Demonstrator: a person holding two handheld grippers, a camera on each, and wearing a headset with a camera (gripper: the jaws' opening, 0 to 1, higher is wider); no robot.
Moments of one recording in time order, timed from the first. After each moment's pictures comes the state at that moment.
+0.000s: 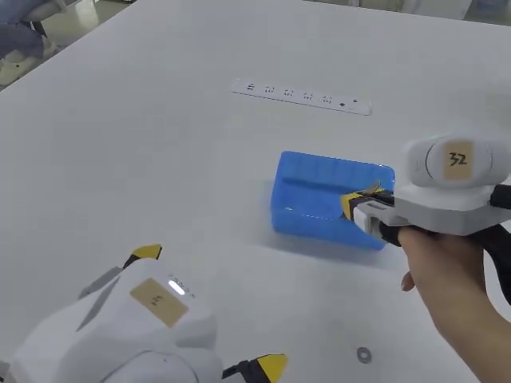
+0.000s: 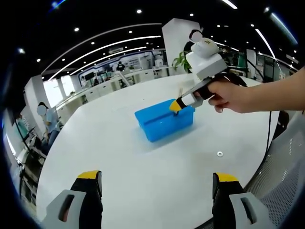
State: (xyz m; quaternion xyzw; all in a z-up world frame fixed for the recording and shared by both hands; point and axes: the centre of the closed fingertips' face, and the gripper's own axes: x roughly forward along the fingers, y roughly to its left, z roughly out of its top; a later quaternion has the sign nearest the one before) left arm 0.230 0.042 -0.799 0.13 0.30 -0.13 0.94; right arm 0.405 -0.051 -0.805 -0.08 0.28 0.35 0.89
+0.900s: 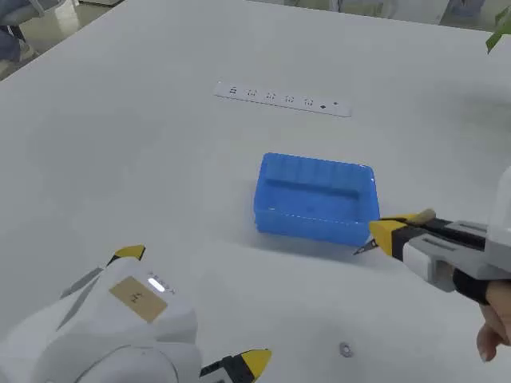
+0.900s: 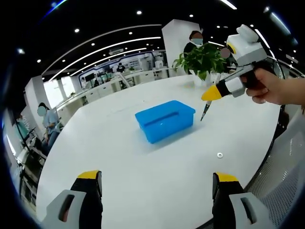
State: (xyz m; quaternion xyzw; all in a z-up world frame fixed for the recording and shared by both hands) left arm 0.230 0.042 -0.797 0.13 0.29 -0.13 0.94; right arm 0.319 -0.104 -0.770 -0.05 0.29 0.37 0.88
